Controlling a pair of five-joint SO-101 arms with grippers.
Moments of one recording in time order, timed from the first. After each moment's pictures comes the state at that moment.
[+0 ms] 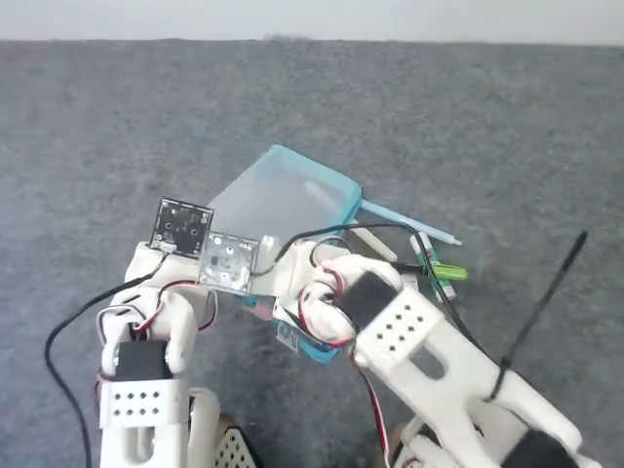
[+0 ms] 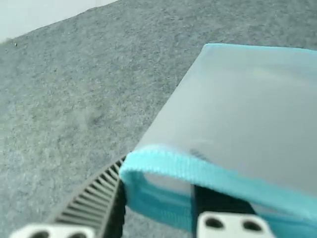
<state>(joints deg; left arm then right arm) -7.7 -74.2 78.8 47.3 -13.9 -50.1 -33.8 40.9 52.8 36.1</state>
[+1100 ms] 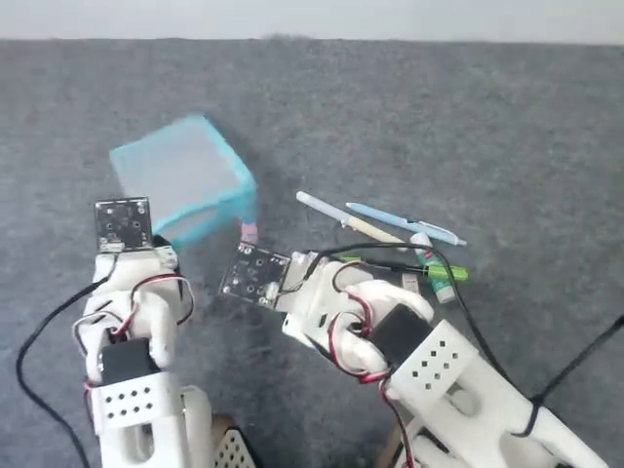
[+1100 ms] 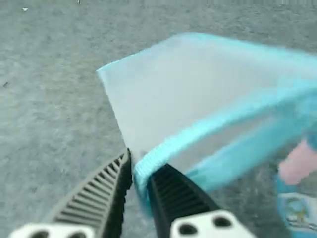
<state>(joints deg) -19.7 -73.5 79.3 43.8 -3.9 -49.6 -45.6 48.9 53.0 28.3</state>
